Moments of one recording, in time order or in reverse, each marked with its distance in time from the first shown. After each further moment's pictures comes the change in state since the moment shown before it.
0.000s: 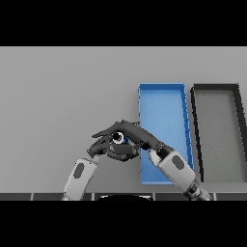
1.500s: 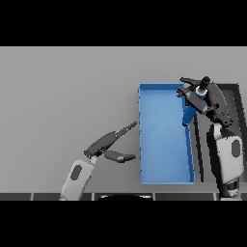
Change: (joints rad) left arm 0.024 0.025 -0.001 -0.030 0.013 -0.021 0.032; right arm 0.047 -0.343 -0.508 0.135 -0.195 -0.240 0.155
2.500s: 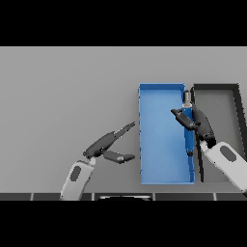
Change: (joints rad) left arm 0.007 -0.002 -0.006 -0.010 -0.001 0.007 0.023; right arm 0.062 -0.481 0.665 0.091 -0.162 -0.439 -0.015
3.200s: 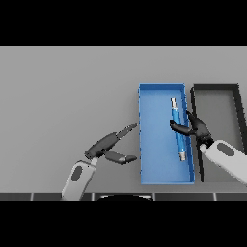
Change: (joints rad) left arm 0.006 -0.001 -0.013 -0.005 -0.016 0.006 -0.005; right arm -0.240 -0.146 0.416 0.096 -0.224 -0.022 0.015
